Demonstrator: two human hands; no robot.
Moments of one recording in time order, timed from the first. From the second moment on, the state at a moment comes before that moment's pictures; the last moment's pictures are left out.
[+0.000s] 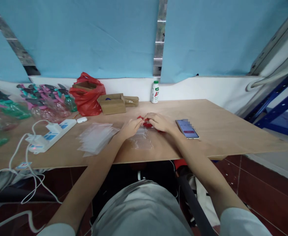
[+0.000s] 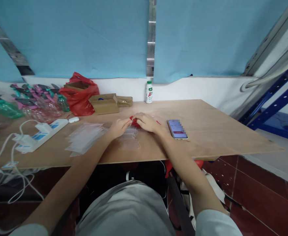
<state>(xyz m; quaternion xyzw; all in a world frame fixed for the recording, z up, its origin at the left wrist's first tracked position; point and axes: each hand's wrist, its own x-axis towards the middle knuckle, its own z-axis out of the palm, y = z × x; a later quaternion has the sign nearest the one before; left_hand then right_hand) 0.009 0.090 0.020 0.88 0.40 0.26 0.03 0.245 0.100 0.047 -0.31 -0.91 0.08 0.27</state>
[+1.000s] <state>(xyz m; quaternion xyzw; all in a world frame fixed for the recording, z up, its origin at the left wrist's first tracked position) 0.009 0.090 0.013 0.85 0.44 0.27 0.03 0.229 0.090 0.038 -0.37 -0.88 -0.12 0.26</state>
